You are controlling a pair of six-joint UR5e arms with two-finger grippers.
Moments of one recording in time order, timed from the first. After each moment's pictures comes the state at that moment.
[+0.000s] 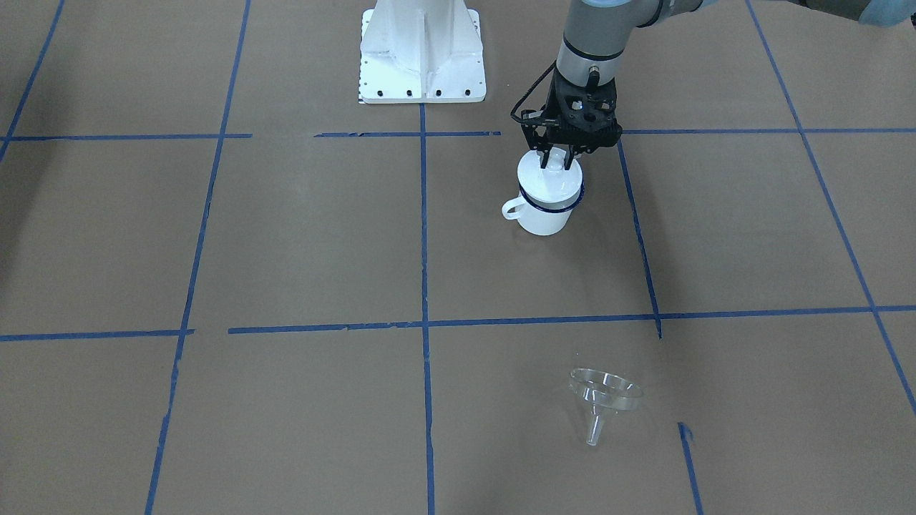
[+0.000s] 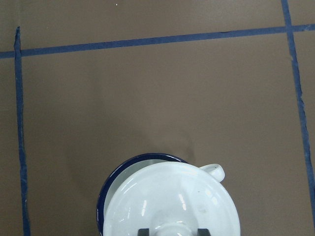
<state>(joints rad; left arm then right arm) -0.58 -2.02 -2.06 -1.39 -1.89 -1.06 1.56 -1.68 1.56 -1.39 2.29 0.01</state>
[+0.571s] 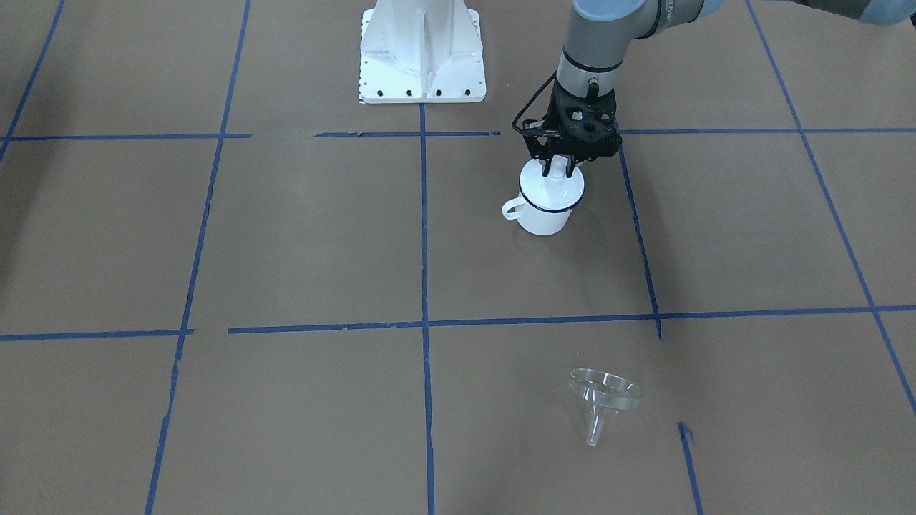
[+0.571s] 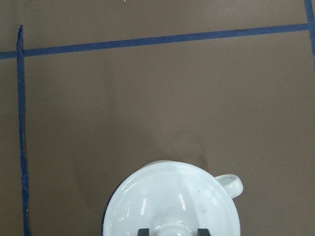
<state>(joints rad) -0.58 -2.01 -2.03 -1.44 -1.87 -1.06 1.56 -1.68 1.56 -1.39 2.29 0.01</state>
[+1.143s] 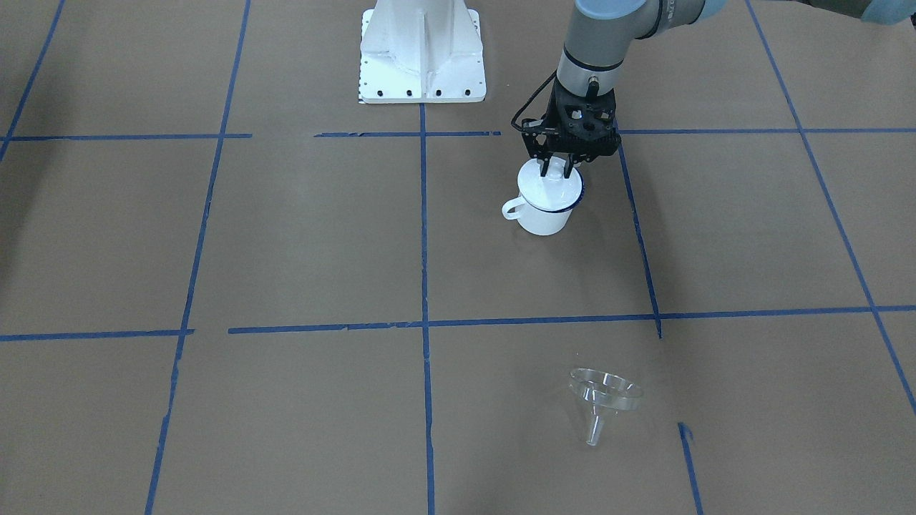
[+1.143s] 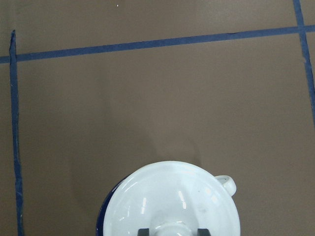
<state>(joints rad) -0.58 -2.01 -2.05 -1.45 -1.87 -1.06 1.56 -1.68 1.56 -1.39 2.29 0.01</state>
